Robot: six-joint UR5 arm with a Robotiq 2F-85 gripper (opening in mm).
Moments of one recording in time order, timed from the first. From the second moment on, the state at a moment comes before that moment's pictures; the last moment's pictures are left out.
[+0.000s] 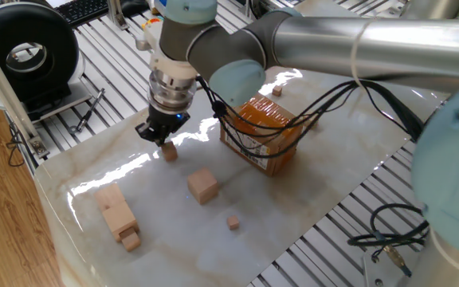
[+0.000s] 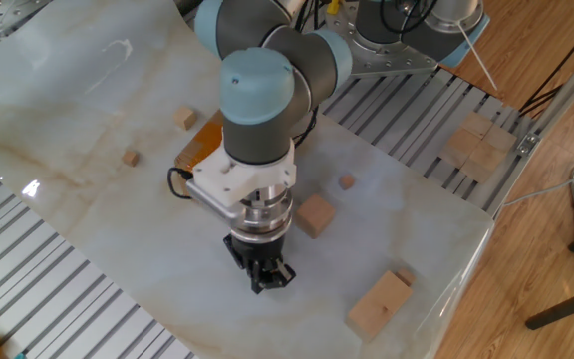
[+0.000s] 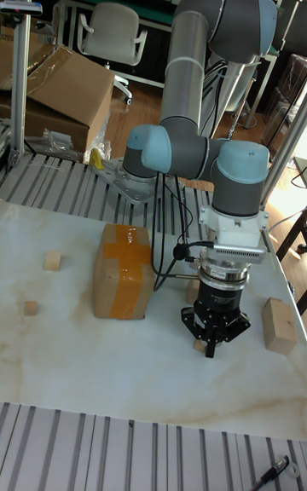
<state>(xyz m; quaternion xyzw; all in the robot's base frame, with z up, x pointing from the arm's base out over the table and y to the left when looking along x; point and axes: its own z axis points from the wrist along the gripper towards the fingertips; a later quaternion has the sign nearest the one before) 0.613 0.164 0.015 0.03 0.99 0.08 0.11</state>
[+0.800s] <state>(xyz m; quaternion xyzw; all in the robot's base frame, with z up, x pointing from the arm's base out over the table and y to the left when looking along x) 0.602 0.160 0.020 0.03 0.99 0.08 0.11</state>
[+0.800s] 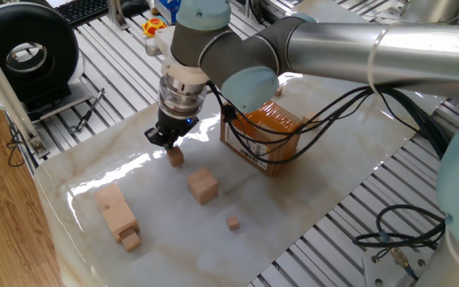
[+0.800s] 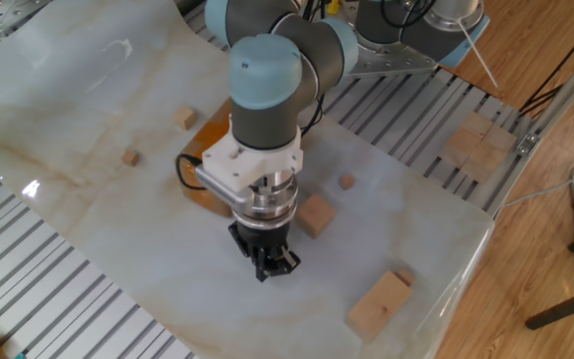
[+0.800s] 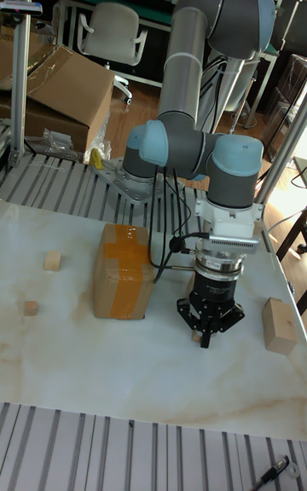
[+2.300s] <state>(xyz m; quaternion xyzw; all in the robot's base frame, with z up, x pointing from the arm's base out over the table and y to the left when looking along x) 0.599 0.120 0.131 -0.01 1.00 0.05 0.07</state>
